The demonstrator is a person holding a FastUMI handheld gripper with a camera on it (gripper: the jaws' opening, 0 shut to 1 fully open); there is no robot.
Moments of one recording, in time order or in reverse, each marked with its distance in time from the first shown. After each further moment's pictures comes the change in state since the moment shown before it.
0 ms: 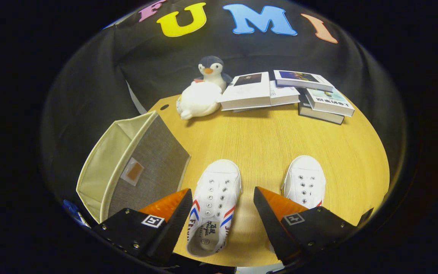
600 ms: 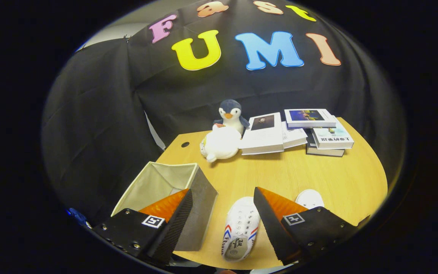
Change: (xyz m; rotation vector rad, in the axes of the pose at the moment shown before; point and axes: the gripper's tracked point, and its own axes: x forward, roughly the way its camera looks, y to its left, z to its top) arm -0.063 0.048 0.085 0.018 -0.255 0.061
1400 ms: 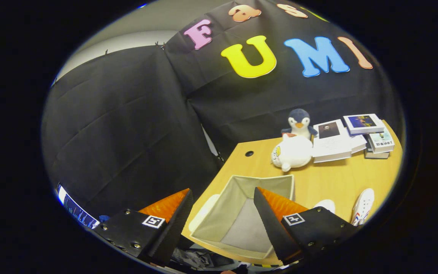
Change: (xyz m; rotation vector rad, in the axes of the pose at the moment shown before) arm -0.041 0.173 0.044 0.009 -0.093 0.323
